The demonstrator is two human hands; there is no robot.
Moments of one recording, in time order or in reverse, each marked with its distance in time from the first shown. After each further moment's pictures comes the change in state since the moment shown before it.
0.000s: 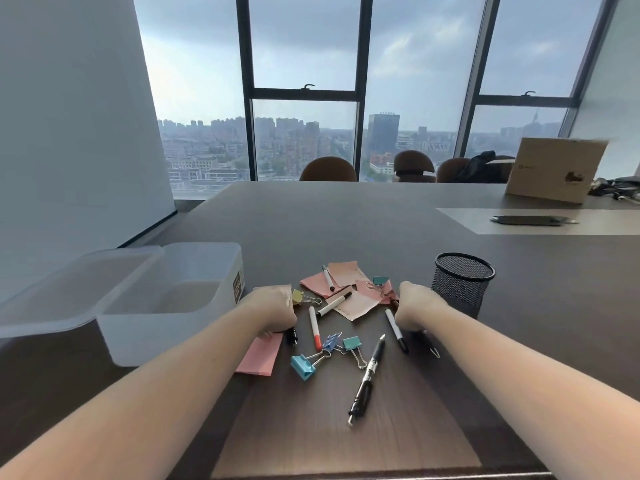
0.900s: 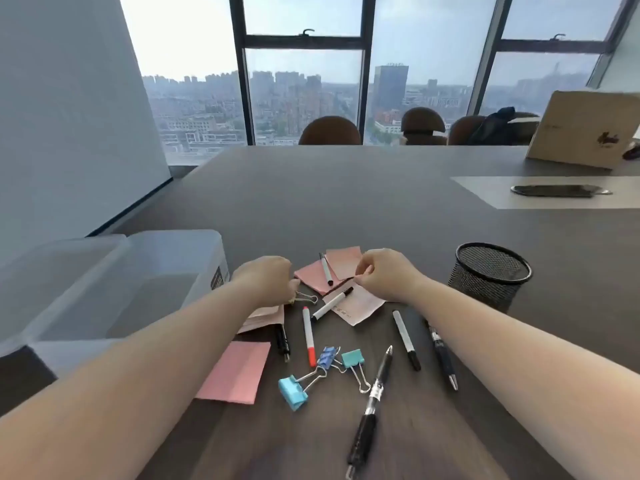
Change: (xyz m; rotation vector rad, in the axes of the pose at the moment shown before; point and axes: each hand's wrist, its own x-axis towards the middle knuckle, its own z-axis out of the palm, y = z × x) left_hand 0.071 0.014 -0.012 0.257 0.118 0.225; right_hand 0.079 -0.034 0.004 0.301 0.090 -0.310
